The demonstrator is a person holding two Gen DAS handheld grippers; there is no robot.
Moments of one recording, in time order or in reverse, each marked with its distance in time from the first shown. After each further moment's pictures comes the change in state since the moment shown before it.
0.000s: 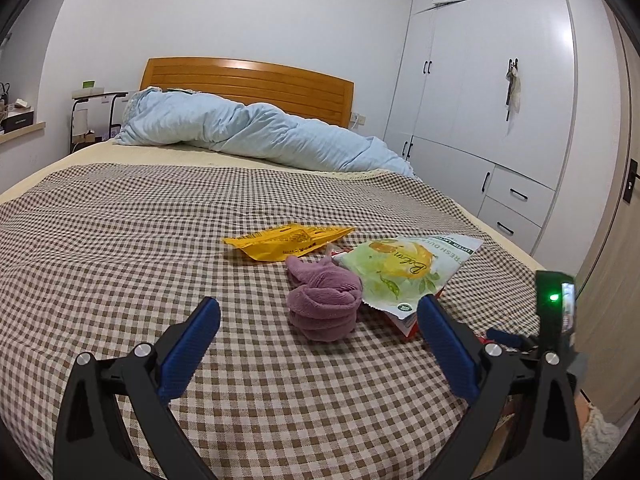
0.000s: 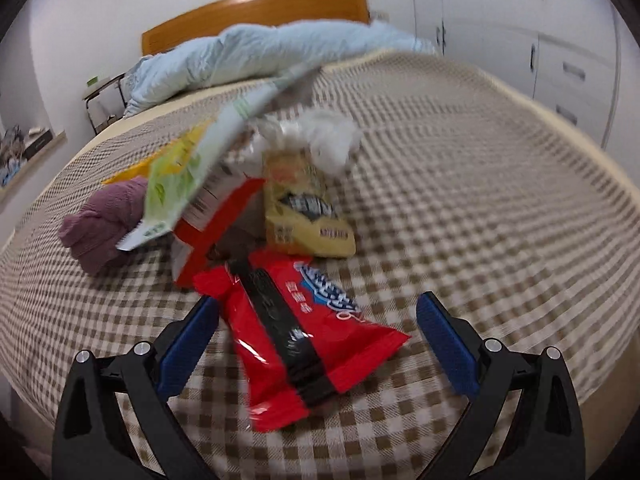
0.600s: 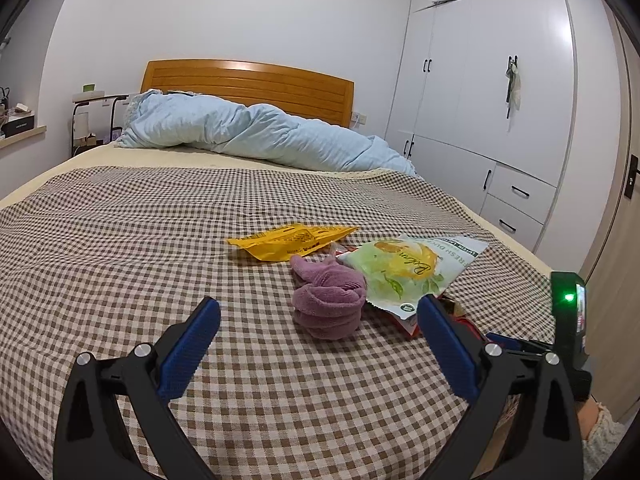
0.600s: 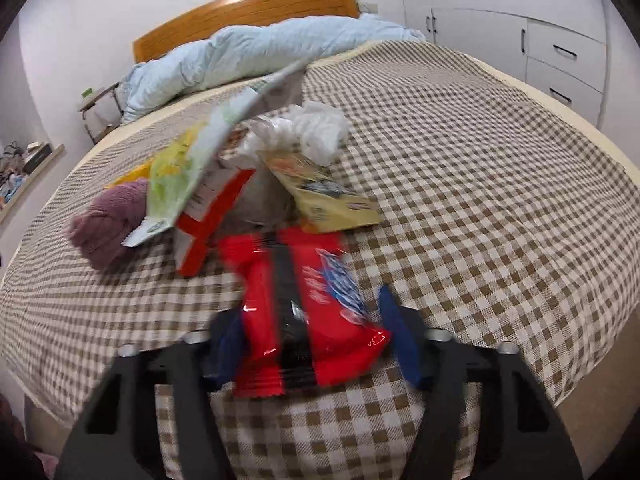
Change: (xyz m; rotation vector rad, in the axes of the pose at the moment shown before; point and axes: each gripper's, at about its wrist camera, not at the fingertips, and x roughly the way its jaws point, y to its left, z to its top) left arm -0.003 0.002 0.002 0.010 -0.001 0.012; right arm -0.021 -0.003 -0.004 0.029 -0.012 0.025
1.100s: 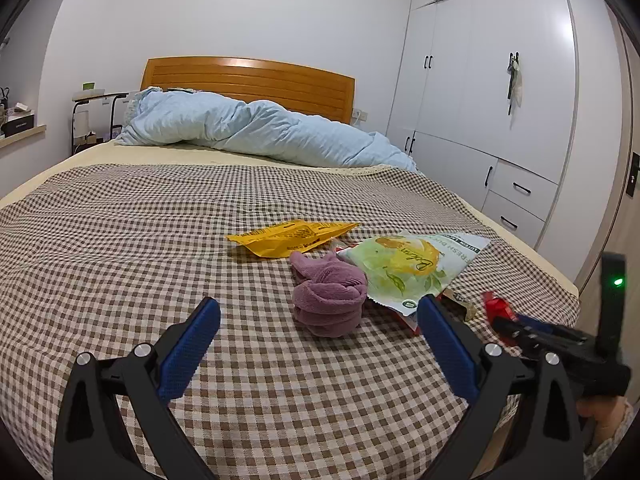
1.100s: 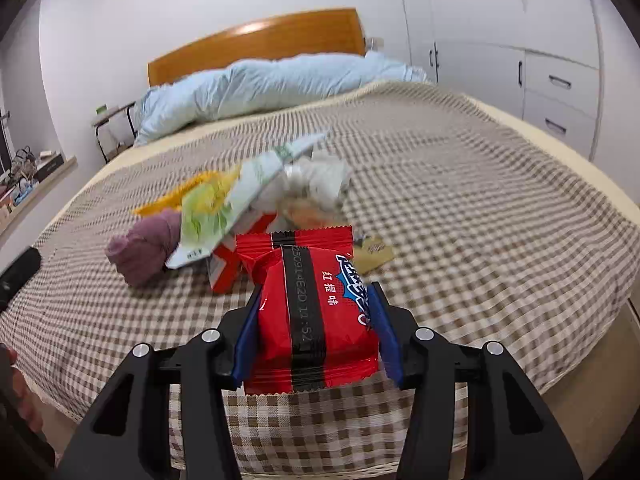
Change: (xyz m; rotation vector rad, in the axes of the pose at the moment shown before) left arm 0.004 -0.002 -0.002 0.004 0.013 0.004; right arm -0.047 0.000 0.006 -0.020 -0.127 0.000
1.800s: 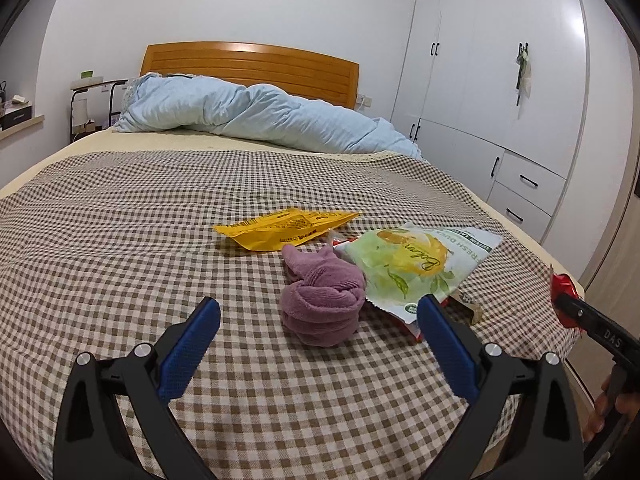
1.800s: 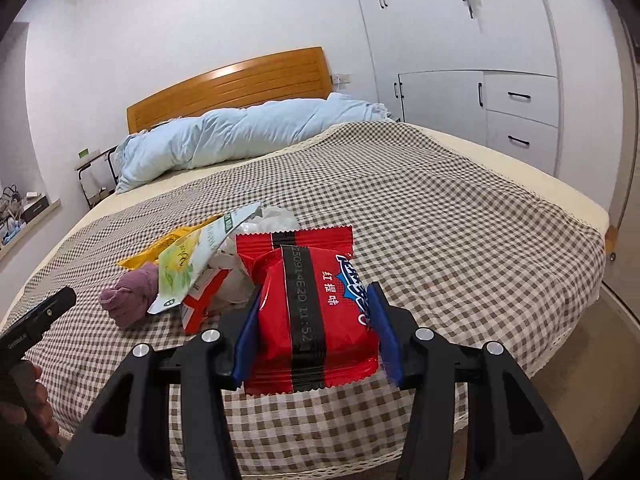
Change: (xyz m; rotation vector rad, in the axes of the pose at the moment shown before) left arm 0.033 -0.009 0.007 -0.017 0.058 0.012; right arm -0.037 -0.039 0.010 0.076 -0.132 -0.069
